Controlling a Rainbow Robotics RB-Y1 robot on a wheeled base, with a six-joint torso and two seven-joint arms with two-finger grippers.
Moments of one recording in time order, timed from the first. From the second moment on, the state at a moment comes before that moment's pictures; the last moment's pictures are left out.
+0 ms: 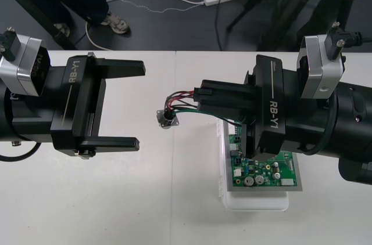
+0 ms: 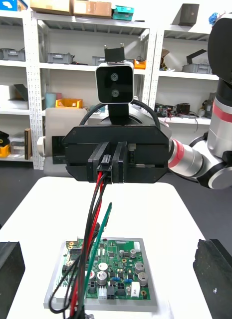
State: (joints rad) right arm -0.09 -0.41 0.04 -2.33 1.26 -1.07 -0.51; left arm -0.13 0.72 0.02 -2.16 -0.92 -1.16 0.31
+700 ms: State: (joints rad) right arm -0.07 -0.38 0.09 -2.31 1.18 -1.08 -0.44; left arm -0.13 0.72 -0.01 -2.16 -0.90 -1.15 0.31
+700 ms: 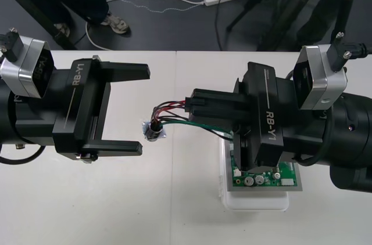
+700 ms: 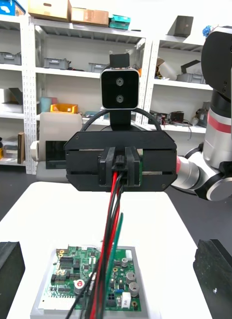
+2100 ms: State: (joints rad) right arm -0.04 -0.36 0.09 -2.31 1.21 -1.08 -0.36; left arm -0.18 0.72 -0.13 -2.16 -0.87 -1.08 0.31
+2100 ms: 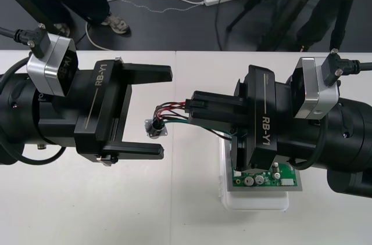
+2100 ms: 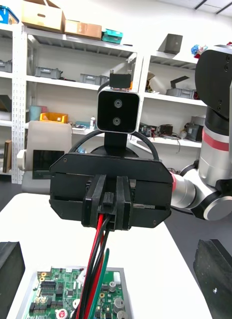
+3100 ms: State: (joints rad) right arm -0.04 -0.36 0.09 -2.30 1.20 -1.08 -0.36; left arm -0.24 0.70 -0.20 -2.16 -0.89 -1.03 0.31
